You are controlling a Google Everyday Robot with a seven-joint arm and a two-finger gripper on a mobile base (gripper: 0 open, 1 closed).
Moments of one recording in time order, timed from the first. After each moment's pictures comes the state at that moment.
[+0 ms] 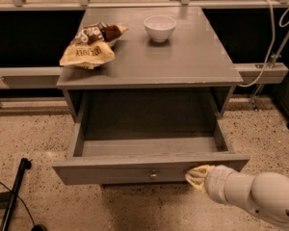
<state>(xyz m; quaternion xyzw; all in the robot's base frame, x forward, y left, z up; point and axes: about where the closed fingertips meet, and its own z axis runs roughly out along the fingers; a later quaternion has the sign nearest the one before) 0.441 -0.155 0.613 -0.51 0.75 0.05 0.41</state>
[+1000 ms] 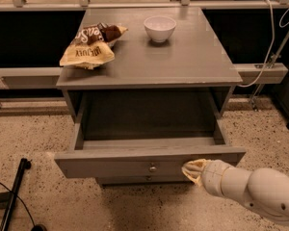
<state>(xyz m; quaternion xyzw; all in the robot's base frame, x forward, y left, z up) 0.463 -0.146 0.618 -0.52 0.73 0.05 0.44</state>
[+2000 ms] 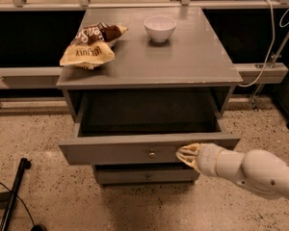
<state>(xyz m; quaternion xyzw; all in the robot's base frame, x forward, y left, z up) 0.520 -0.133 0.621 -0.57 0.66 0.05 0.49</state>
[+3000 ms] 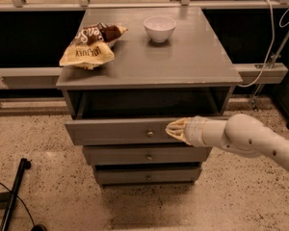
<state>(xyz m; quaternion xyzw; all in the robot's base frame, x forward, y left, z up) 0.600 -0.103 0.648 -0.60 0.64 0.06 0.49</state>
